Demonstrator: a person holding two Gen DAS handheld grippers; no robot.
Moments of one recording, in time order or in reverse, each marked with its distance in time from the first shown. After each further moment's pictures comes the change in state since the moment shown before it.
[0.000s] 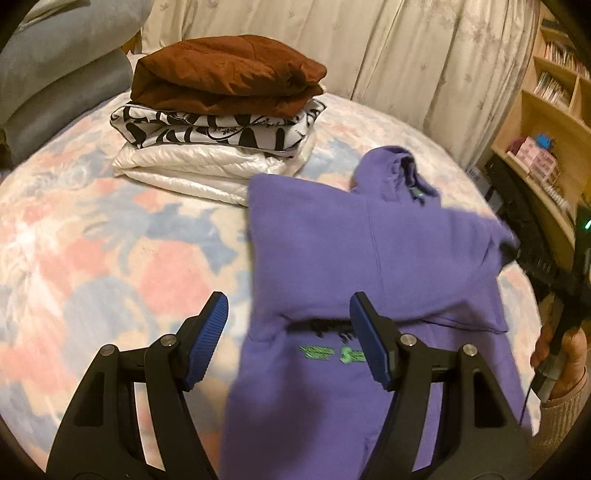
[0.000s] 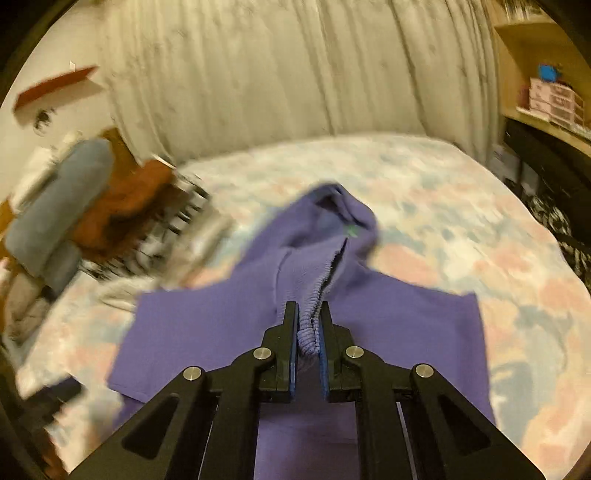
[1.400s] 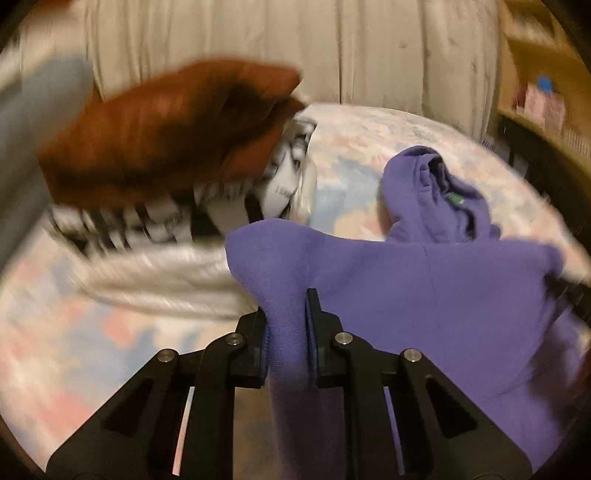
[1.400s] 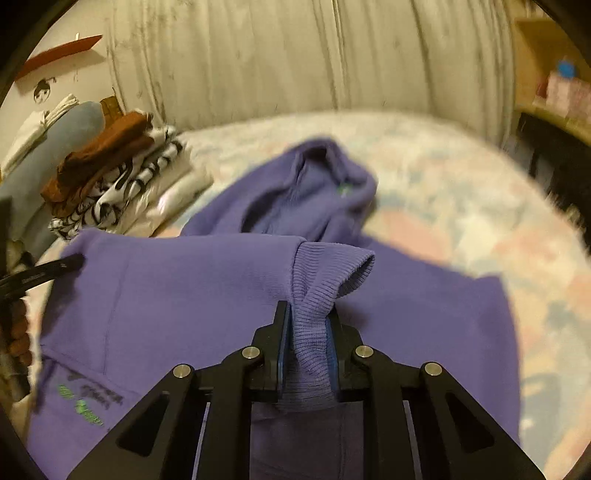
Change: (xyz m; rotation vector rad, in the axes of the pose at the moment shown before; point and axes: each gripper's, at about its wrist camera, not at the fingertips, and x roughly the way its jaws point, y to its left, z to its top) left arm 0.130 -0.042 0.081 0.309 -0.128 0.155; right arm 0.088 -0.017 -0.014 -0.081 -0.089 -0.009
